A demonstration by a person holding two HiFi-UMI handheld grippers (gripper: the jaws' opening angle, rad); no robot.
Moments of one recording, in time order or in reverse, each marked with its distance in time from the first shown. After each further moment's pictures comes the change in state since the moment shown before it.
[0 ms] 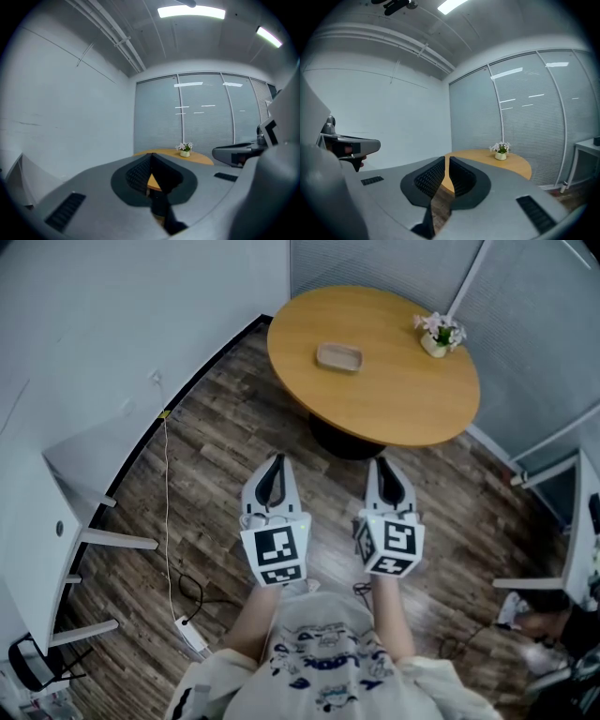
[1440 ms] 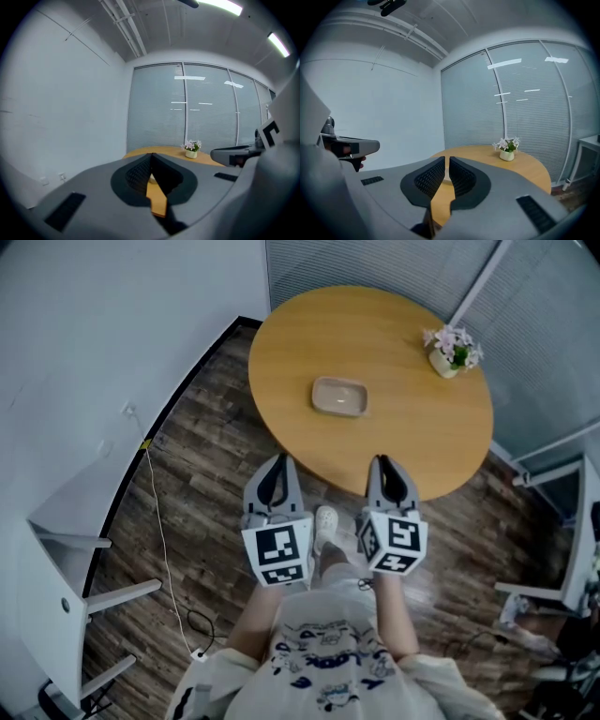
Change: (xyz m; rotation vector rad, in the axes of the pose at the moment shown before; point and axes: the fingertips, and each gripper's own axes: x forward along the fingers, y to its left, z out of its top) left arm 0.244 0.043 0.008 -0.027 0.072 -0.101; right arm 0.229 -0.040 0.010 0.037 0.080 -0.081
